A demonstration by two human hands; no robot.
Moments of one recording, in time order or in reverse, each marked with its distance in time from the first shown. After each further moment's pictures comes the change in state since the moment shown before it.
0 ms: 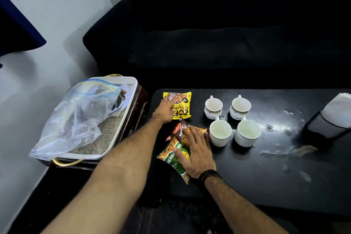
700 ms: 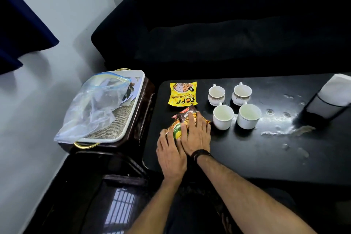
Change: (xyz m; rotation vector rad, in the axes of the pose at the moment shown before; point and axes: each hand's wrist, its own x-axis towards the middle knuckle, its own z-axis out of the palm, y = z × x) left_hand -0.200 -0.002 0.109 -0.079 0.662 -0.110; right_hand 0.001 -0.043 0.005 -0.085 0.057 0.220
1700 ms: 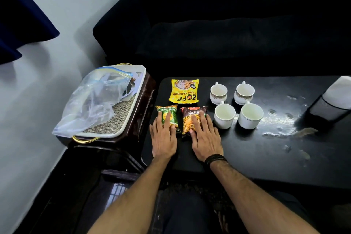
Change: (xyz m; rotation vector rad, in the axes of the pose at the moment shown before) left_hand 0.056 -0.025 0.007 0.050 -0.210 0.038; right_hand -0.007 0.047 -0.002 -0.163 0.008 -0.220
